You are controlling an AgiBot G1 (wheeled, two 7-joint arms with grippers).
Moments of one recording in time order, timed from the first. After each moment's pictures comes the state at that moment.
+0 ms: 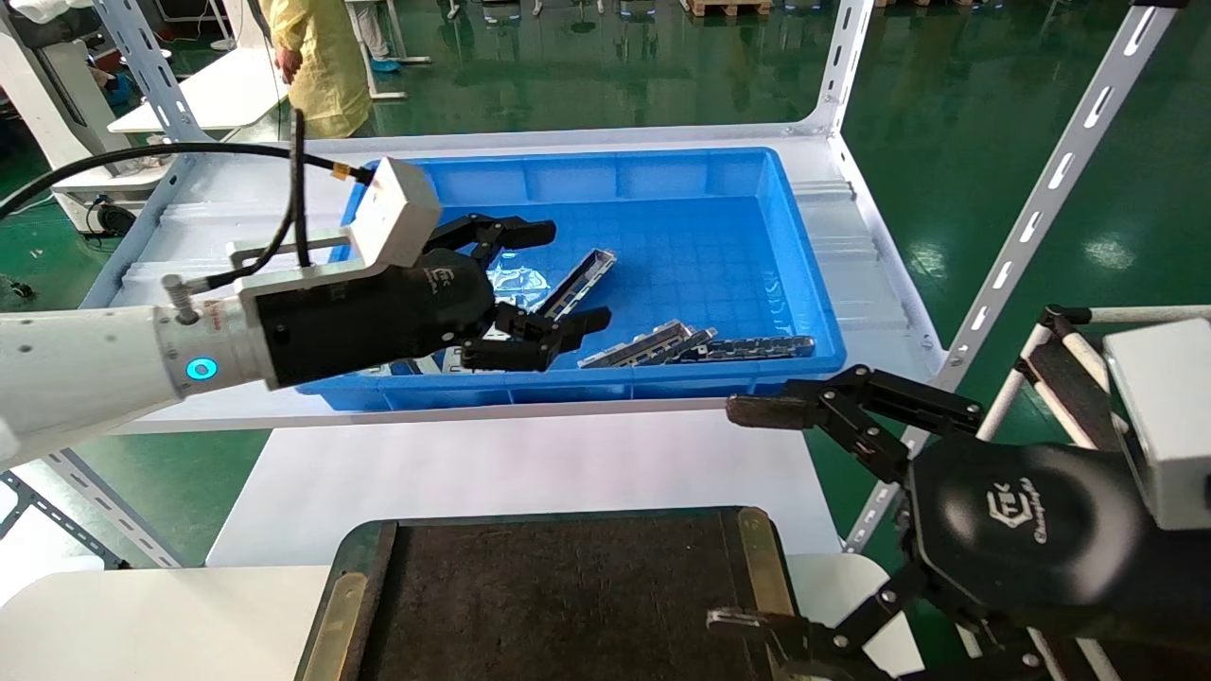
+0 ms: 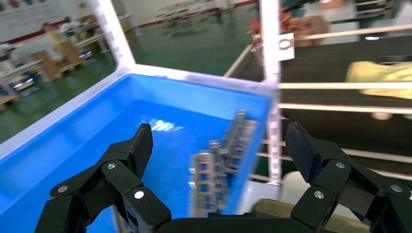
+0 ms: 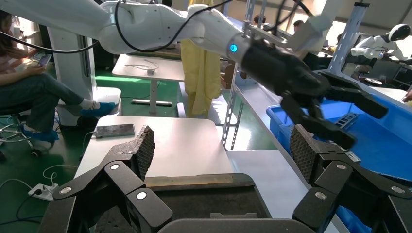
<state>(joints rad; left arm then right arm) -1.47 1.05 0.45 -0.68 1.13 1.21 0.02 1.08 -0.60 -0.32 1.28 -0.70 -1.48 0.17</state>
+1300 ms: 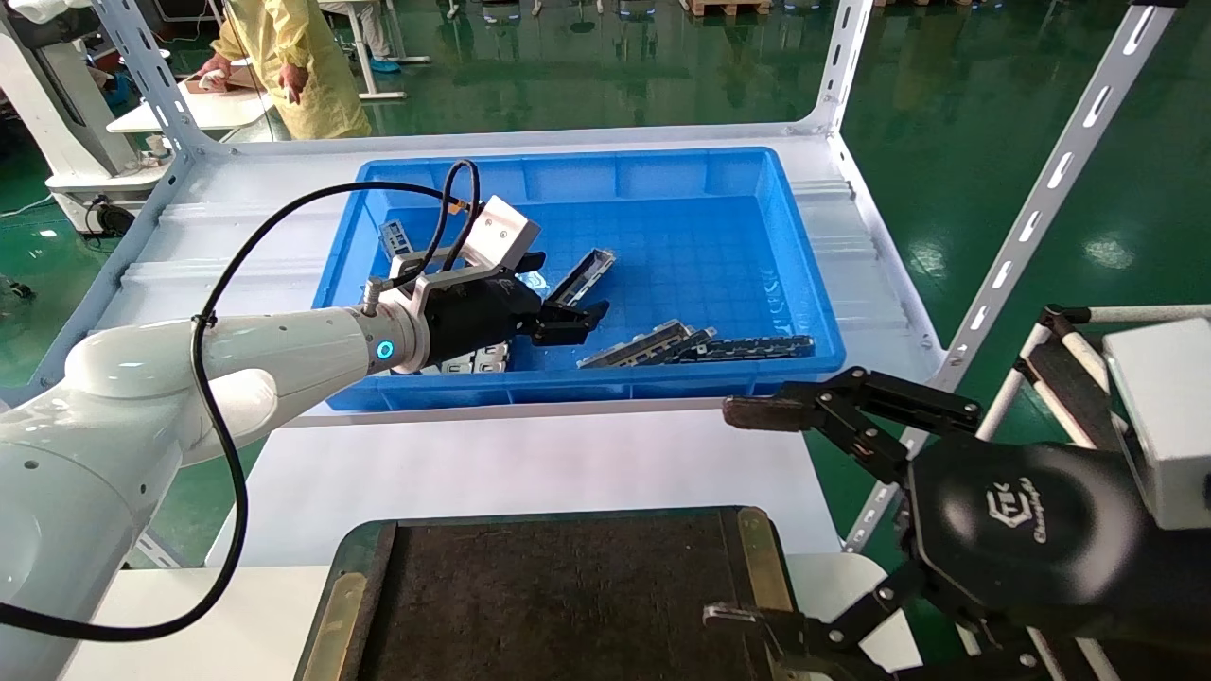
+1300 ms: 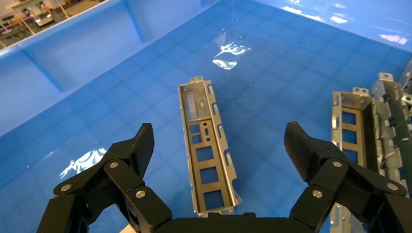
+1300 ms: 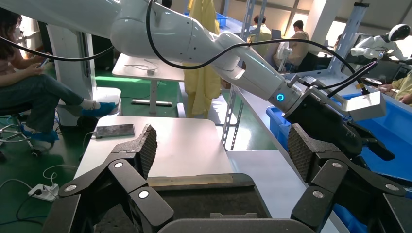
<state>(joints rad) -1.62 1.36 0.58 -0.15 1.23 0.75 0.15 1.08 -0.60 -0.32 1.28 -0.70 -1.48 0.17</state>
